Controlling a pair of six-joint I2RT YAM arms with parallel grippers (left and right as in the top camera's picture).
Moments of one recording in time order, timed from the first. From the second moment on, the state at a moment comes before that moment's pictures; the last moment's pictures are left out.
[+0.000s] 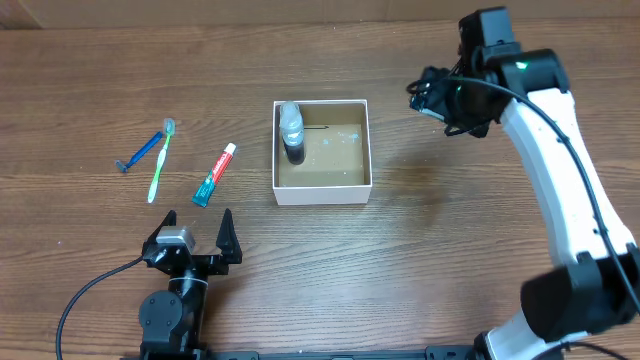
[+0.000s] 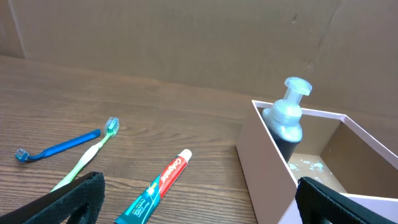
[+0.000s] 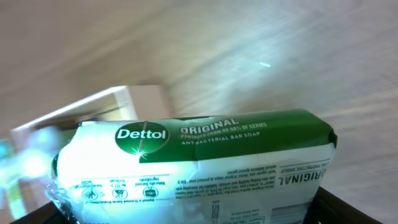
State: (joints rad) left arm -0.06 0.01 0.01 -0.08 -0.01 -0.20; right arm 0.18 1.76 1.77 -1.15 -0.13 0.54
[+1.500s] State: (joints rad) left arm -0.06 0.01 0.01 -0.08 -0.01 -0.20; right arm 0.50 2.08 1.78 -0.88 -0.14 0.52
